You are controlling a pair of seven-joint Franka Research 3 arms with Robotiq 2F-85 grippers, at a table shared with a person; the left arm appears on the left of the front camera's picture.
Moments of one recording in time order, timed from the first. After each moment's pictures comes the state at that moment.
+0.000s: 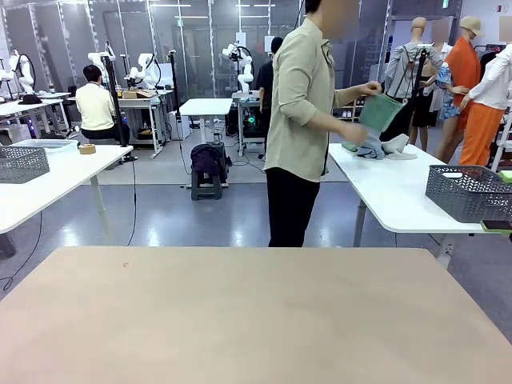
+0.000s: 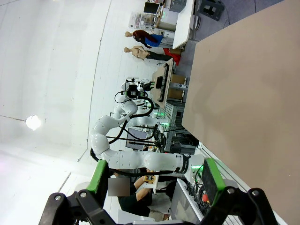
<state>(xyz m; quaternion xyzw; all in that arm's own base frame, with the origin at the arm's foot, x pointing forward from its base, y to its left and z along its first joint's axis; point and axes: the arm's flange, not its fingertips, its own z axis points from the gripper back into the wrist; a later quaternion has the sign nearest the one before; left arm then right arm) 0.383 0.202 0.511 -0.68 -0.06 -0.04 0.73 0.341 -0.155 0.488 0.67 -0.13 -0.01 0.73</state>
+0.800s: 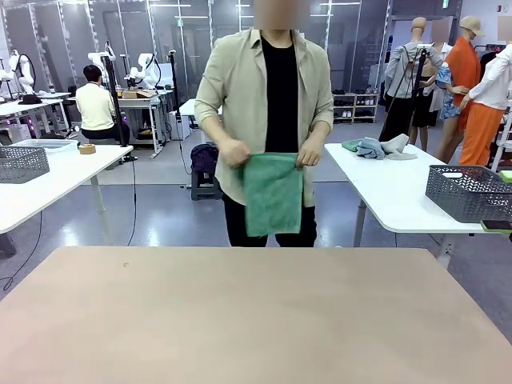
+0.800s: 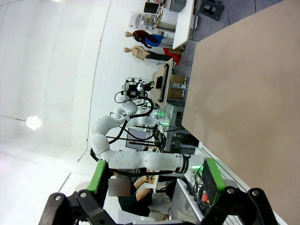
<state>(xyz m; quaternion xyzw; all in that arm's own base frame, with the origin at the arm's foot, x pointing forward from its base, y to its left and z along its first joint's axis) 0.383 0.202 0.511 -0.68 -0.06 -0.04 0.73 0.341 -0.155 0.488 0.67 -0.13 -0.01 0.73</state>
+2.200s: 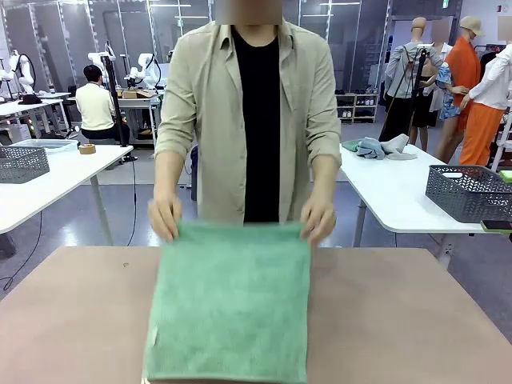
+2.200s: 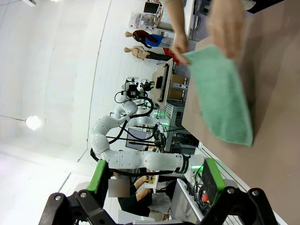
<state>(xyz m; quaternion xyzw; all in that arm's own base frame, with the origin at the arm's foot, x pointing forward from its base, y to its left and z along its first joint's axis) 0.383 0.202 0.511 -0.68 -0.06 -0.04 0.73 0.341 -0.155 0.488 0.67 -0.13 -0.01 0.73</state>
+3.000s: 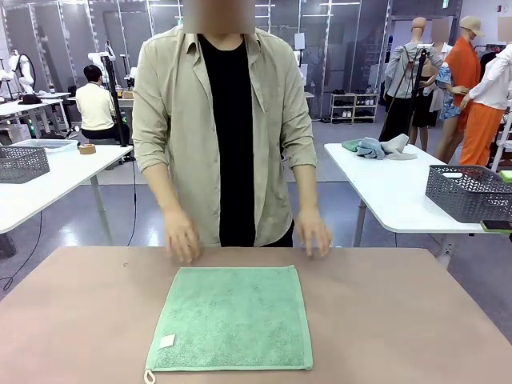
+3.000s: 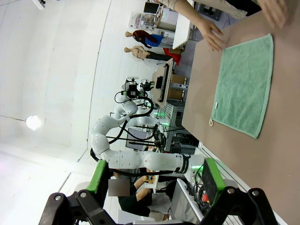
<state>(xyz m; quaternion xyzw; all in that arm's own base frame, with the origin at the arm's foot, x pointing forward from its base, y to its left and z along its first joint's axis) 0.383 0.202 0.511 -0.68 -0.06 -0.04 0.73 0.341 -0.155 0.488 0.67 -0.13 -0.01 0.73</state>
